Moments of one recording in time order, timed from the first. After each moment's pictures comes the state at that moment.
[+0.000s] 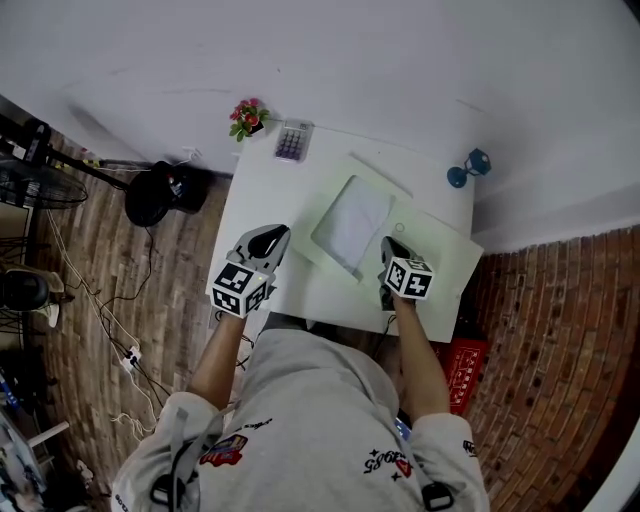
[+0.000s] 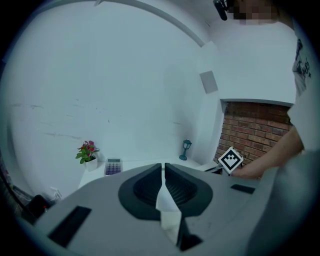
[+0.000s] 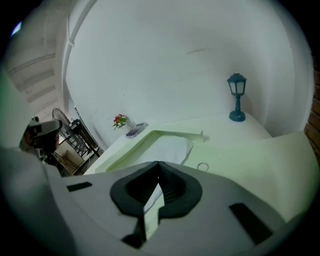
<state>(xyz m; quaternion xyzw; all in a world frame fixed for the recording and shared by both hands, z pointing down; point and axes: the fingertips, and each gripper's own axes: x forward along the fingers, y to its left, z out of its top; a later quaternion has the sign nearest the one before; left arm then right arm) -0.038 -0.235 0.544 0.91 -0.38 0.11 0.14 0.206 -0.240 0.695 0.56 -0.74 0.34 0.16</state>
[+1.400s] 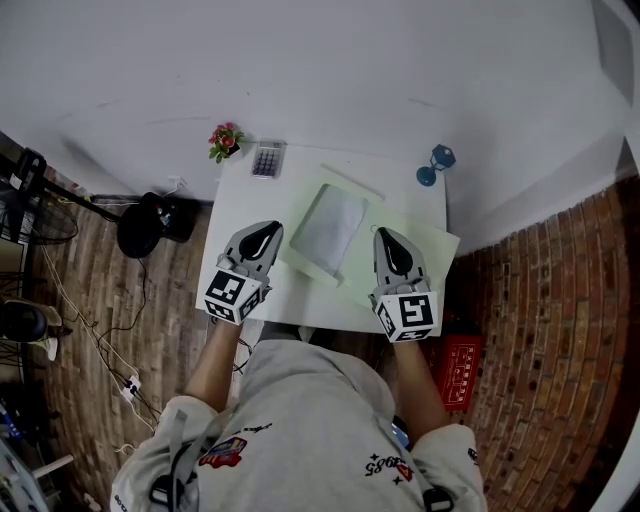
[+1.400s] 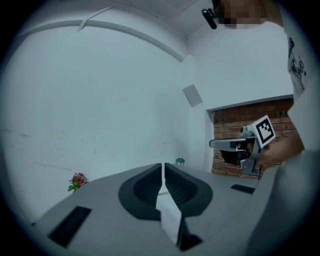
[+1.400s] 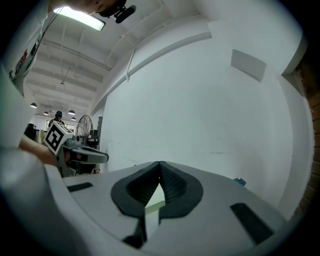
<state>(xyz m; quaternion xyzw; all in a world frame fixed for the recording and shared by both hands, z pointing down) 0.010 -0.214 0.462 0.93 -0.37 0.05 0.03 0.187 -0.178 0.434 0.57 -0.82 0.01 0.04</state>
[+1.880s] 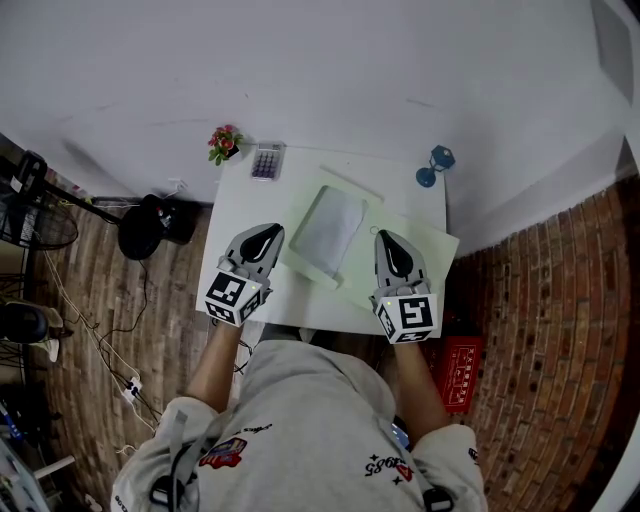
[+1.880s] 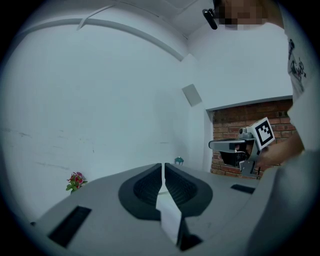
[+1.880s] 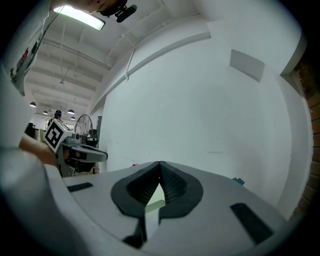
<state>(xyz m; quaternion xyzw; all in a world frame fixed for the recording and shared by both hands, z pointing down) 0.015 -0.214 0.463 0.93 -0.36 0.05 0.04 0.194 -0.179 0.439 0.57 -0.82 0.01 0.04</state>
